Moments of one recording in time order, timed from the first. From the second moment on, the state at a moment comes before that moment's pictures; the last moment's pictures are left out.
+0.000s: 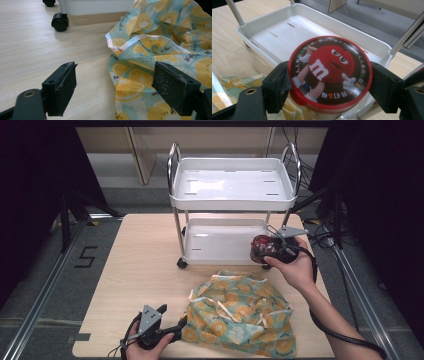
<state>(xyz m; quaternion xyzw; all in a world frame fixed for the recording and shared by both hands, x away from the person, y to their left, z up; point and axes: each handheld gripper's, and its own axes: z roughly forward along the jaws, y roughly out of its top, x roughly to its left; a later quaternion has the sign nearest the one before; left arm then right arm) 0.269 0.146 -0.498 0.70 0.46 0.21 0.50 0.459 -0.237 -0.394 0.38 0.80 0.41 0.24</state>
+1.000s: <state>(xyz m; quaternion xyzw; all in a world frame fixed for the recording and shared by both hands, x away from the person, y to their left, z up) 0.269 0.146 -0.498 0.70 0.46 0.21 0.50 0.465 -0.236 -0.394 0.38 0.80 0.40 0.23</state>
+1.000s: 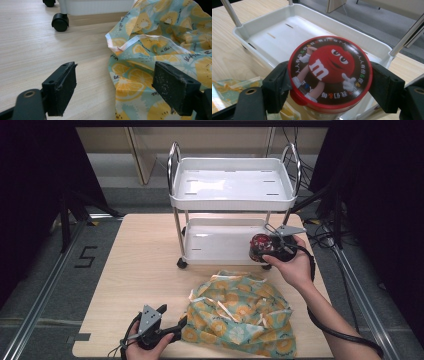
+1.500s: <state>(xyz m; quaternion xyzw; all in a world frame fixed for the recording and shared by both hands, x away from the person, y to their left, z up) 0.270 0.146 -0.499 0.70 0.46 0.21 0.50 0.465 -0.231 -0.392 0.39 0.79 0.41 0.23</state>
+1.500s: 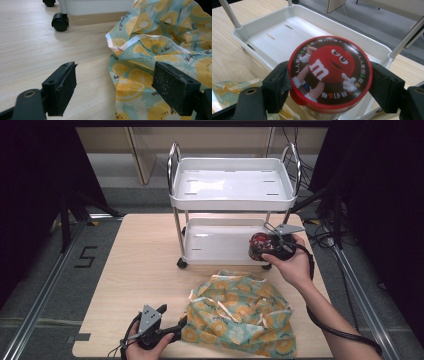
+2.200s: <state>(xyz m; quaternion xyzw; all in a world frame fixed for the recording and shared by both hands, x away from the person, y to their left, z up) 0.269 0.146 -0.499 0.70 0.46 0.21 0.50 0.471 -0.228 -0.394 0.38 0.79 0.41 0.24</state>
